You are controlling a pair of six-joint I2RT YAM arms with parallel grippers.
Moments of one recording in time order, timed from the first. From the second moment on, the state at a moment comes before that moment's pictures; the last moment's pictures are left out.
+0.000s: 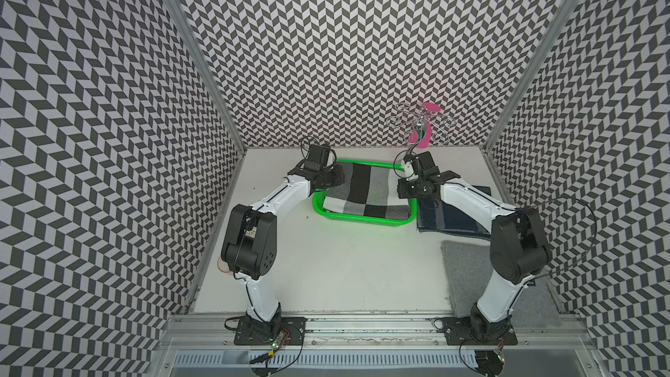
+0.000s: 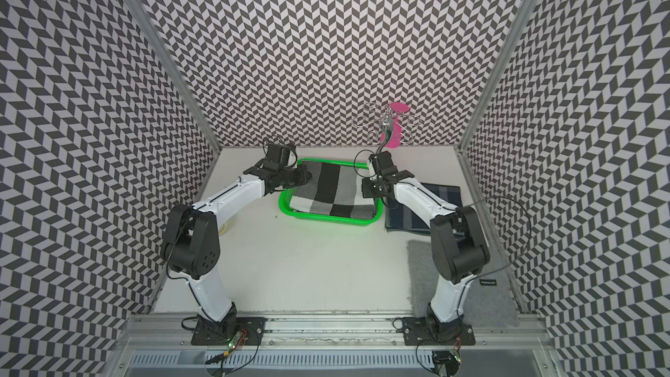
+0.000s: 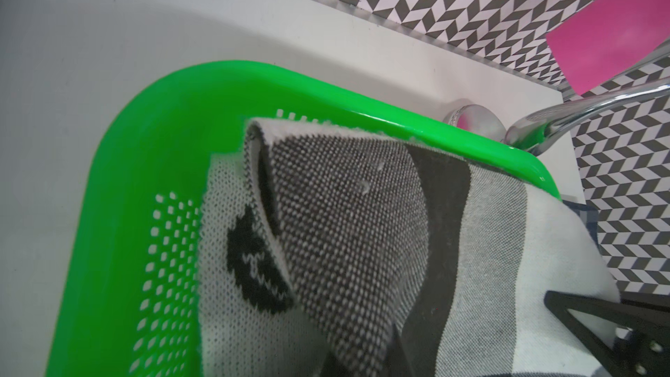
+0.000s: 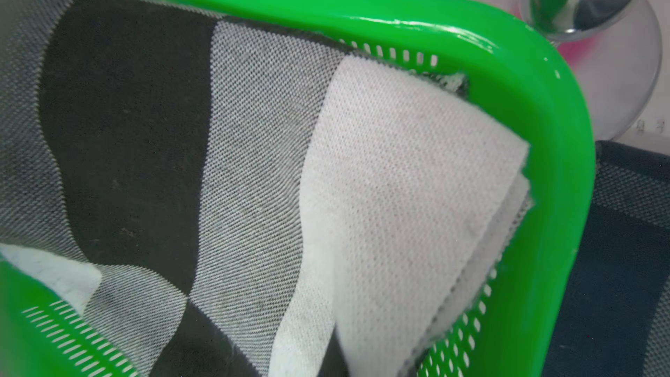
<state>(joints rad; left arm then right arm) -0.34 1.85 1.41 -0.33 0.23 -0.48 0.36 1.81 1.36 -0.49 -0.11 0.27</state>
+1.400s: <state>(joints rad) -0.37 1.73 1.49 -0.43 0.06 -0.47 0.31 1.71 1.41 -0.52 -0.14 0.26</state>
